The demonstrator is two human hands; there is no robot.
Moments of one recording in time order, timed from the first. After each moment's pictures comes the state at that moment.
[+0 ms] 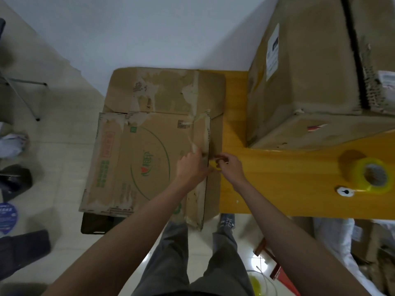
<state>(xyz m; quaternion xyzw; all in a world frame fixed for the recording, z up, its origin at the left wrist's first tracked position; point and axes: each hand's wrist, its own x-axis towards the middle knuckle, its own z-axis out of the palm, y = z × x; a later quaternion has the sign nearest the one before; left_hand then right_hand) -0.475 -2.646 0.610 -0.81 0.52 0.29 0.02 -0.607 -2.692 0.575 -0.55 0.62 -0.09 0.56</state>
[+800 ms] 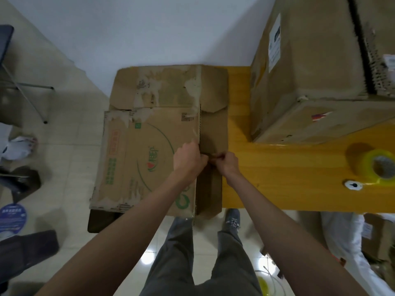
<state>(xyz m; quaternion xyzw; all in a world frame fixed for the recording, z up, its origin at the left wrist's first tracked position) -0.463 -2.636 0.632 -0.83 0.49 0.26 -0.06 -0.584 -2.680 0.568 -0.48 0.68 -0.06 0.54</state>
